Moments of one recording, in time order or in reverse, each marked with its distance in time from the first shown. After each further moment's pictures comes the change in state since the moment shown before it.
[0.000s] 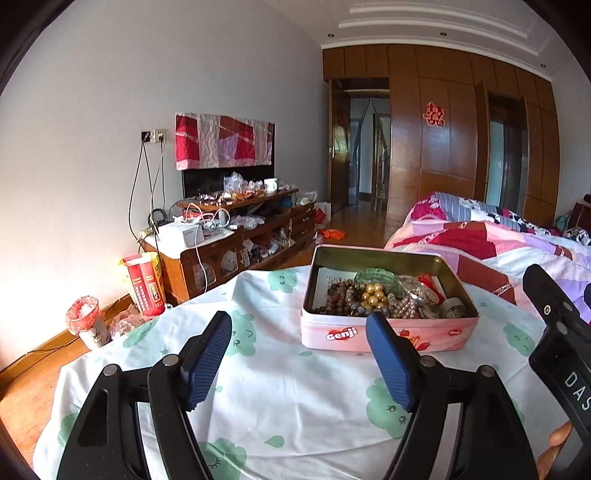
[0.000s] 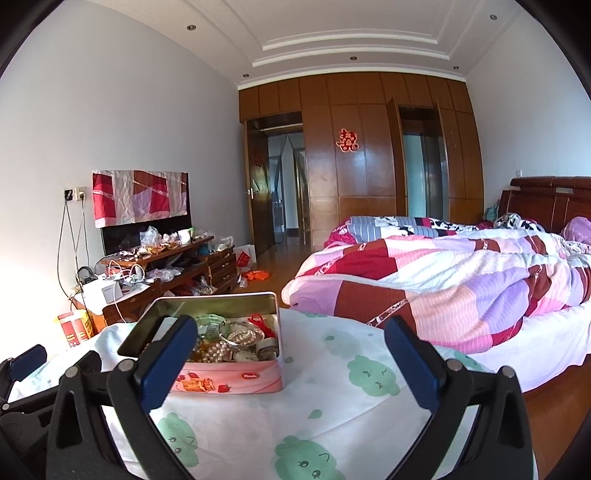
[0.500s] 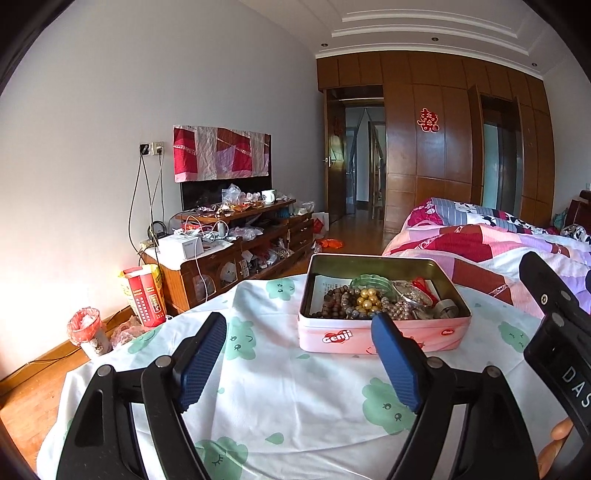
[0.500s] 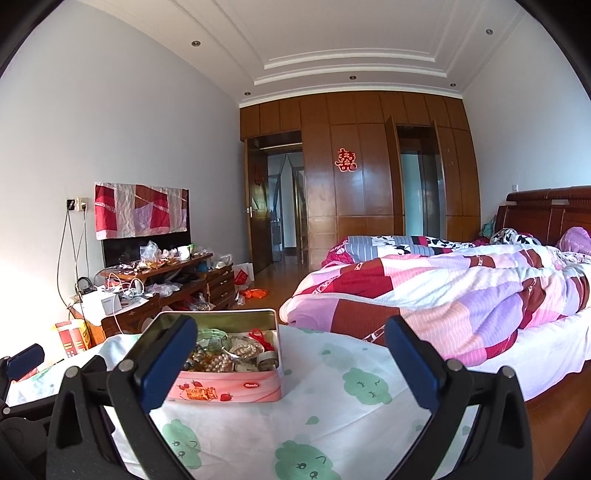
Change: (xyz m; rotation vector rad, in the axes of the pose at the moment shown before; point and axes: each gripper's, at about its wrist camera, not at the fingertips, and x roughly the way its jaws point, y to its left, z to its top) left arm -0.009 -0.003 -0.002 0.024 -0.034 0.001; right arm -0.013 0.002 0.001 -0.010 -0.069 -0.006
